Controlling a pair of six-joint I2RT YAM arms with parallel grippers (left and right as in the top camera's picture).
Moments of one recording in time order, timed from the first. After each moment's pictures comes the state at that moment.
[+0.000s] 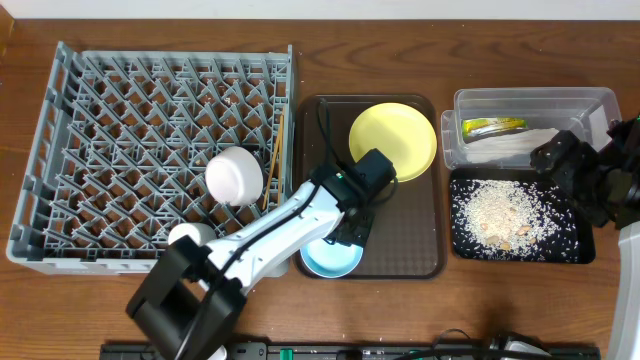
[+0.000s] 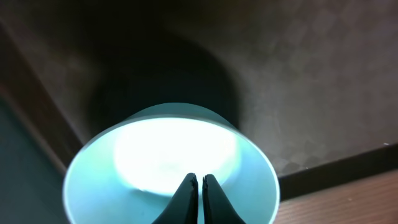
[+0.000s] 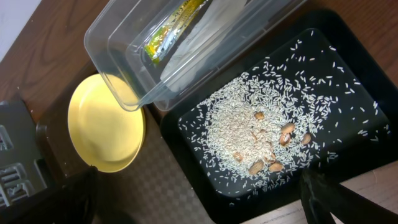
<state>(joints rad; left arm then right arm) -0.81 1.76 1.23 -0.95 0.05 -0.48 -0.34 1.25 1.27 -1.10 -0.21 0.45</state>
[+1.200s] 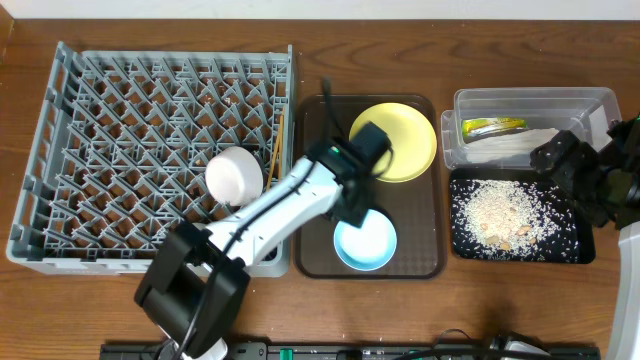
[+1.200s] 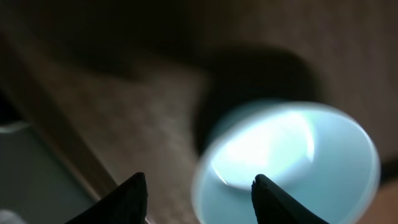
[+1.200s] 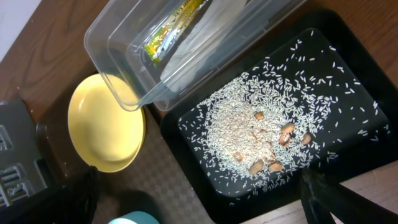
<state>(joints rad) -0.71 1.82 1.36 -0.97 0.06 -0.30 -0.34 1.25 1.27 -1.10 -0.21 0.45</state>
